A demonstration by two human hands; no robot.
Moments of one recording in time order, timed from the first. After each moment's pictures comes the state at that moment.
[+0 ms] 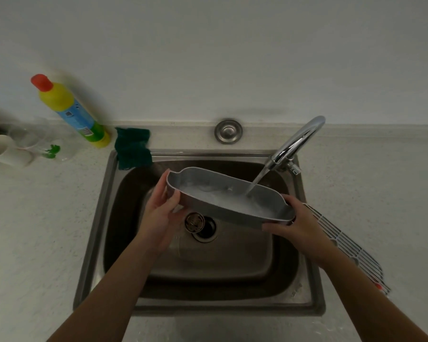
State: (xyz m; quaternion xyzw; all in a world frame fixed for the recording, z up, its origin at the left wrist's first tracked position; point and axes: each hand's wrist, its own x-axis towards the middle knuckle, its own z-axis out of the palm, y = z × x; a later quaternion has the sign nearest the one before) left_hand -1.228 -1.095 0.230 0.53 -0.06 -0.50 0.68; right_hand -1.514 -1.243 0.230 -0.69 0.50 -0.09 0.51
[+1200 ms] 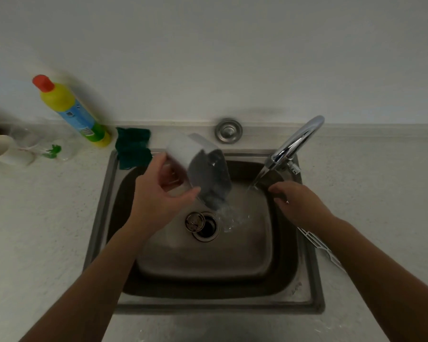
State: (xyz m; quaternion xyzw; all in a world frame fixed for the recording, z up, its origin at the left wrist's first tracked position) left_hand -1.209 -1.111 0.287 0.68 -0.47 -0.24 0.52; right_hand -1.492 -1.296 0.243 -0.88 0.40 0.02 0.26
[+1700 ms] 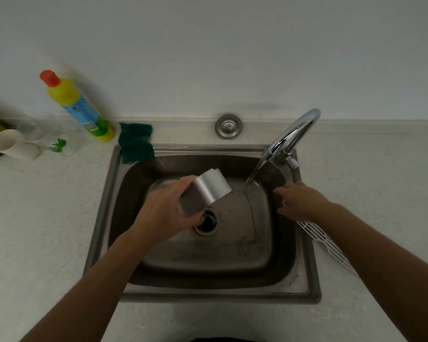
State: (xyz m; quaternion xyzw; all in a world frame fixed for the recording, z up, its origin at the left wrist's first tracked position) left_hand -1.223 -1.080 0.270 0.73 -0.60 -0.20 0.27; right_hand -1.502 -1.312 0.226 -0.87 0.37 0.28 0.15
